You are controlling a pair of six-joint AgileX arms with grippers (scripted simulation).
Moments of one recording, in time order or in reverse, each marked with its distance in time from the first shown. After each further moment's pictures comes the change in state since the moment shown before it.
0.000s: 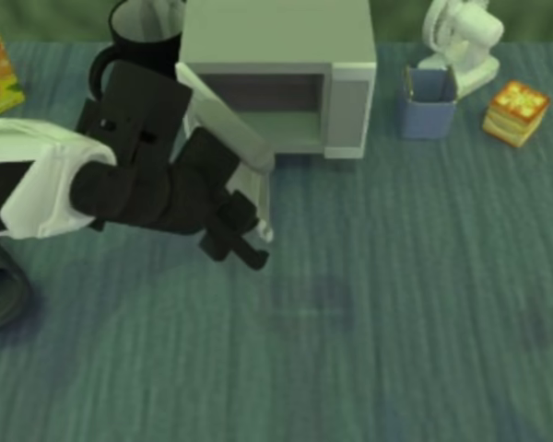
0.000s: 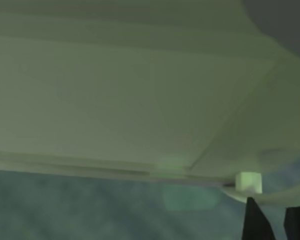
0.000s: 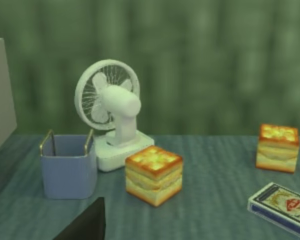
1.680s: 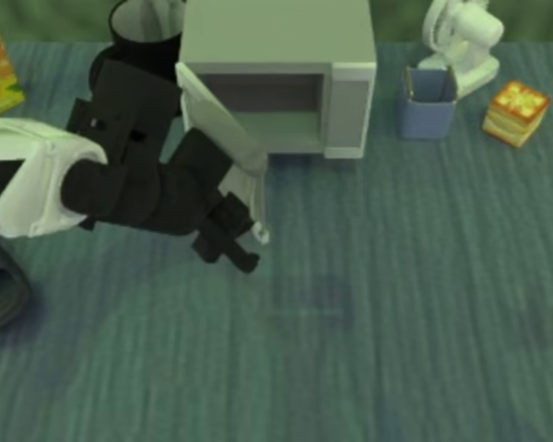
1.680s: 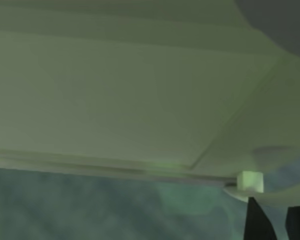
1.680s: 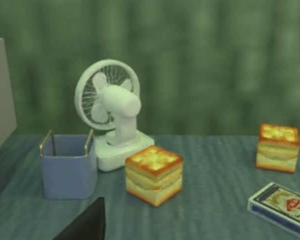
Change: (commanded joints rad) left arm 0.024 -0.008 -0.002 -0.011 0.025 0.044; right arm 0.000 0.000 0.000 0.000 0.000 0.000
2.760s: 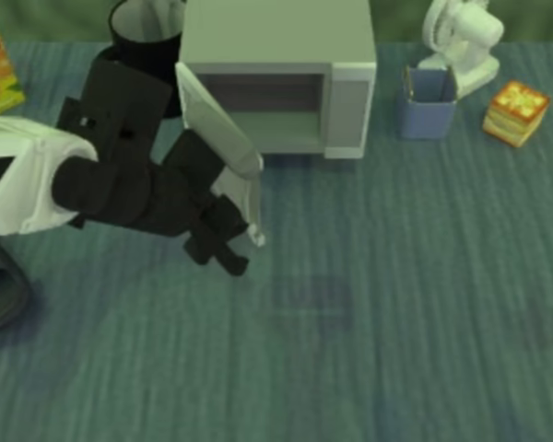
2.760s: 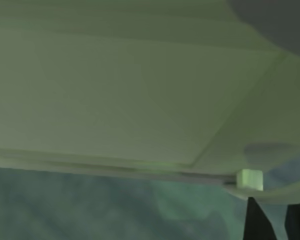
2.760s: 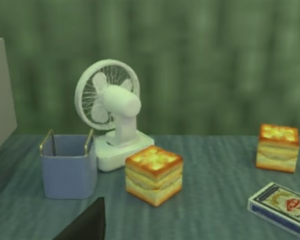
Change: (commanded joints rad) left arm 0.024 -0.006 -0.004 -0.020 0.039 0.054; right arm 0.000 0.000 0.000 0.000 0.000 0.000
